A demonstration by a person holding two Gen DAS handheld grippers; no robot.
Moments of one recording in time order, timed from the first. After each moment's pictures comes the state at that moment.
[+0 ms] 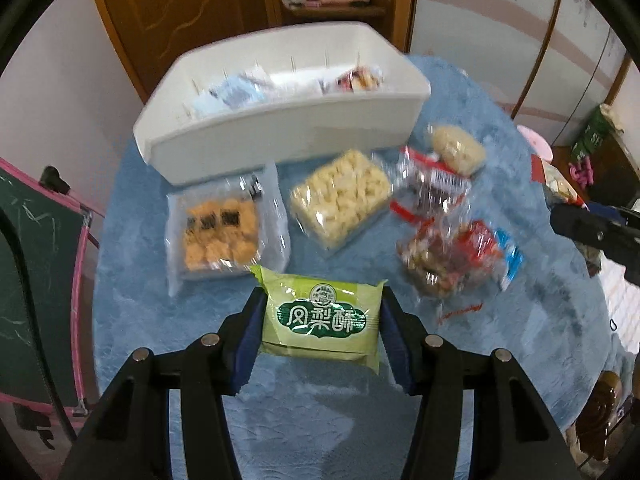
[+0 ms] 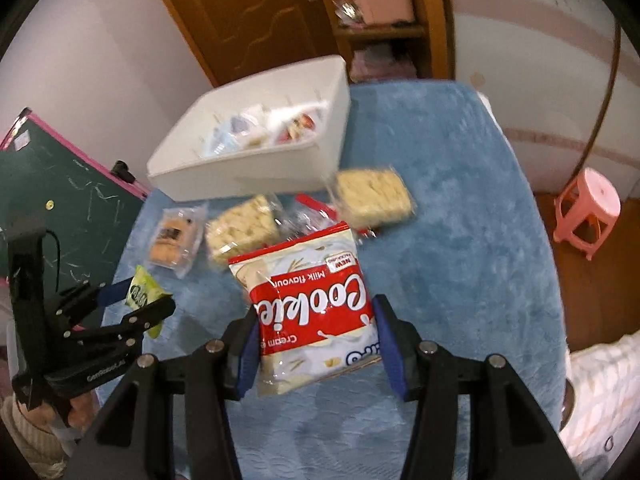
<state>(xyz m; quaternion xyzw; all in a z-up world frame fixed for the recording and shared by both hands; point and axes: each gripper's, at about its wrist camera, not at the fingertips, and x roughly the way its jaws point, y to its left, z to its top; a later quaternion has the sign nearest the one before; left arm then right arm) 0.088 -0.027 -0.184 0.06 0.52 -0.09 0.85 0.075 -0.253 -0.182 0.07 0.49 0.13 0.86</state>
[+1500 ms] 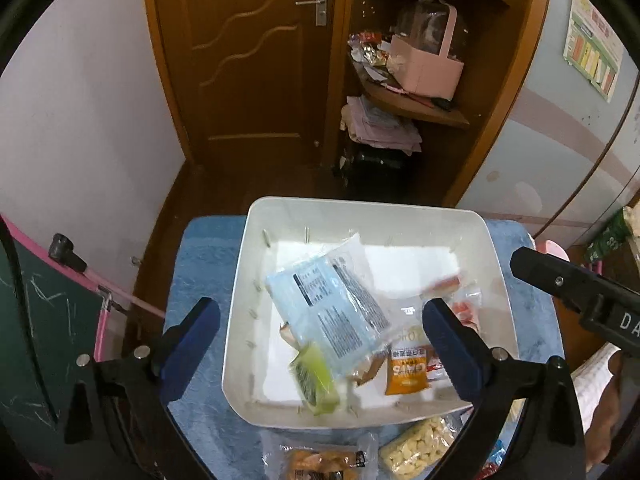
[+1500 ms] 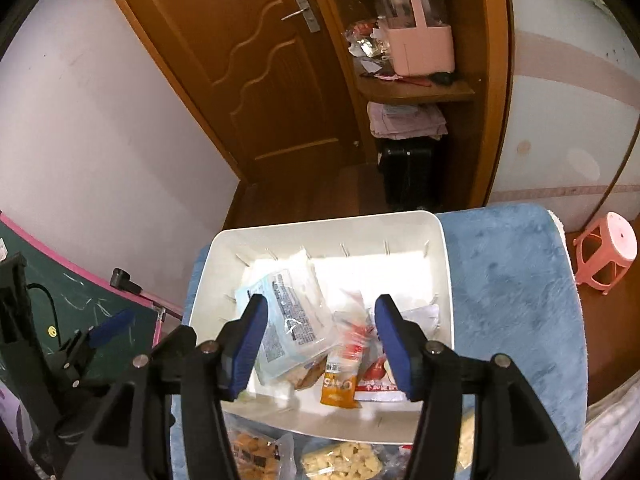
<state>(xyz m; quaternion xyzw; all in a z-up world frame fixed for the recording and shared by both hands) 0.335 0.064 -0.097 -0.03 0.48 -0.05 0.88 0.322 -0.144 -0.092 0.11 0.48 0.11 0.87</state>
